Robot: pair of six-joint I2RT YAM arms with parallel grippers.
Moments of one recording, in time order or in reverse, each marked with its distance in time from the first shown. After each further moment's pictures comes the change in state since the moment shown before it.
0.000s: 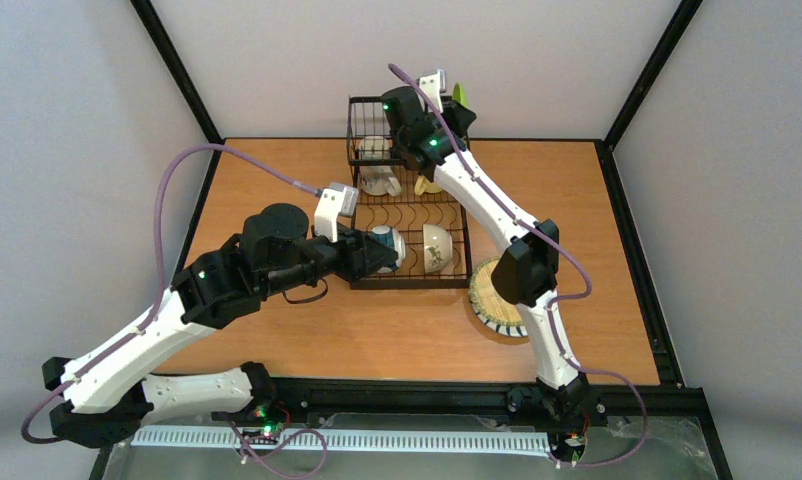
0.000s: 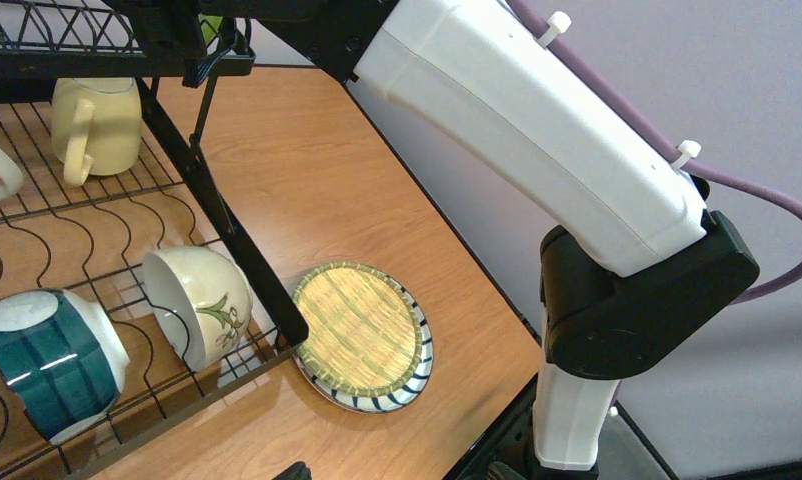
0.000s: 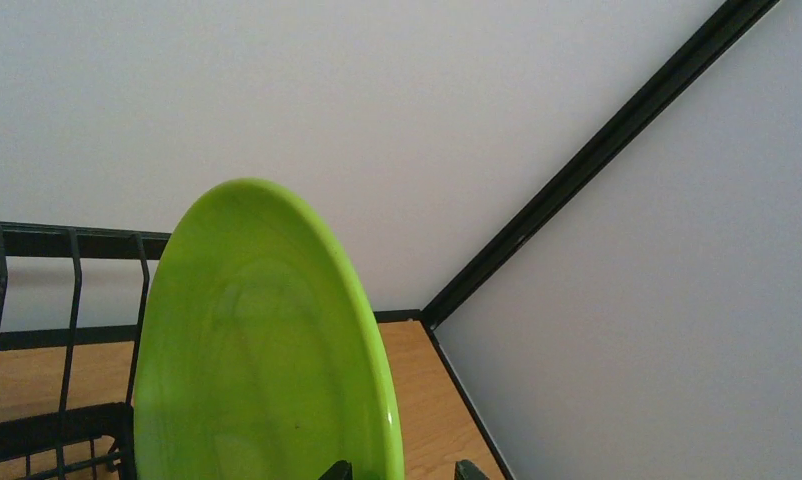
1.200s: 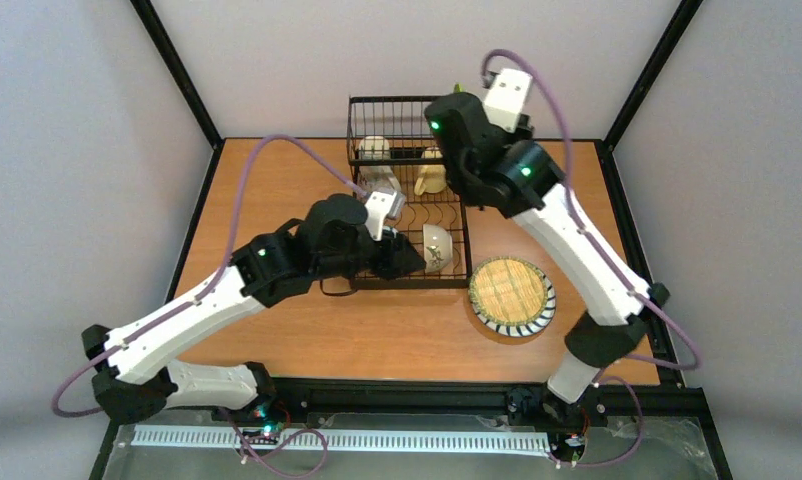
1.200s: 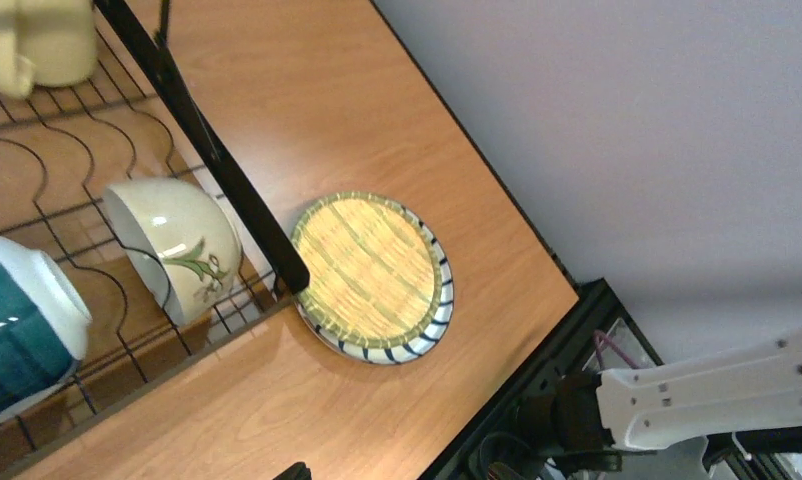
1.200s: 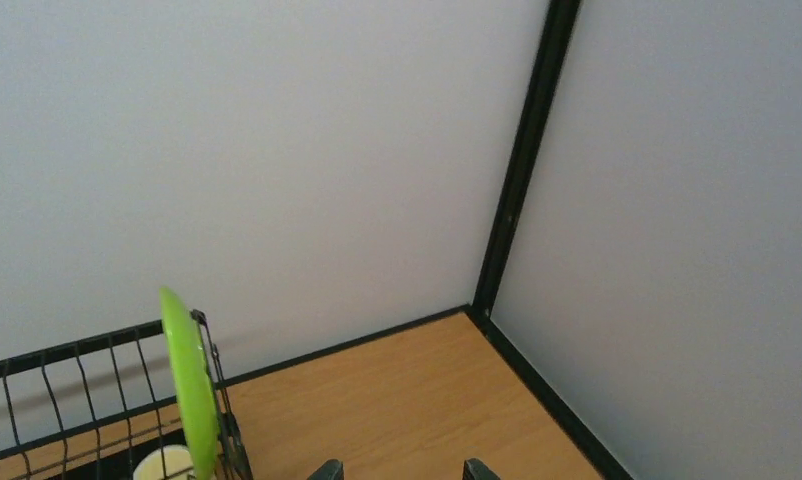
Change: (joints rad) left arm 0.000 0.180 0.034 -0.006 0.056 0.000; right arm 0.174 -0.523 -0.152 -0.380 0.030 0.471
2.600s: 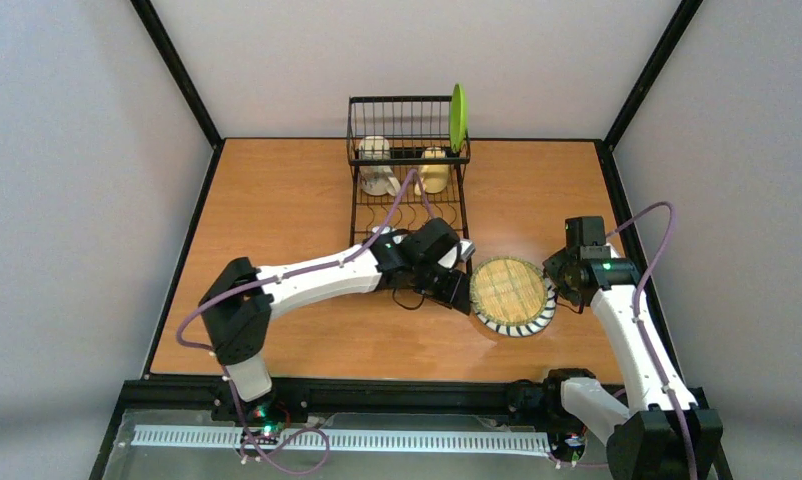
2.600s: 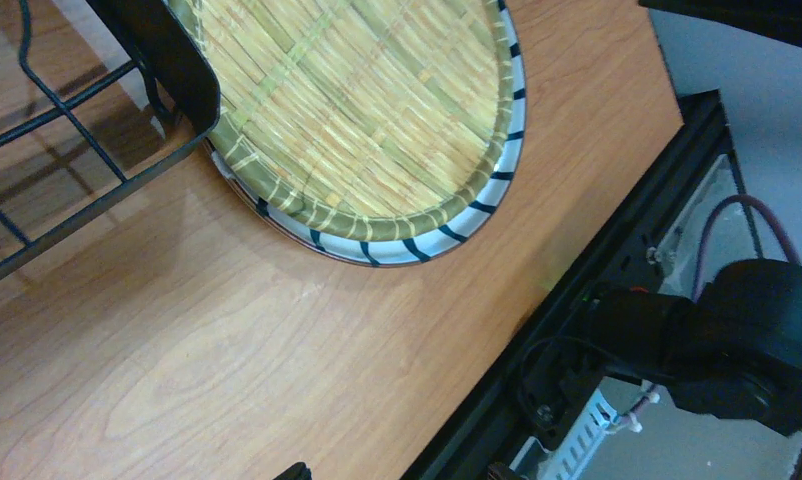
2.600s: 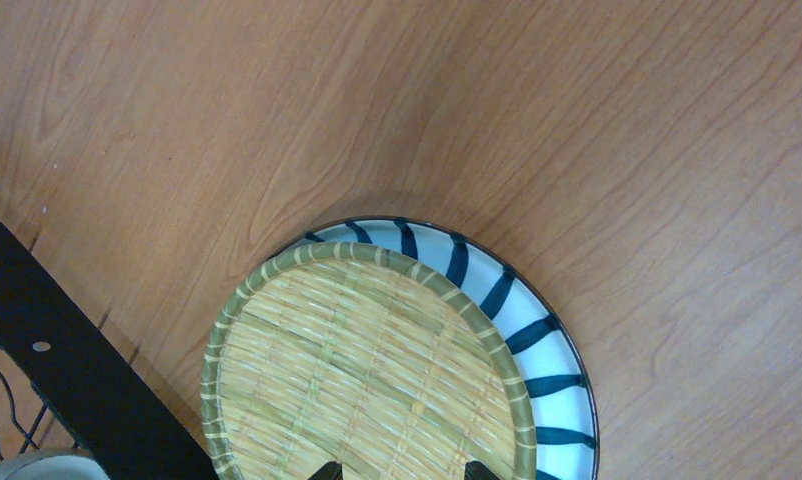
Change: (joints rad) left arm -0.017 0.536 -0.034 0.167 0.318 -0.012; right arm -0.799 -0.739 -1.383 0.072 -1.171 0.603
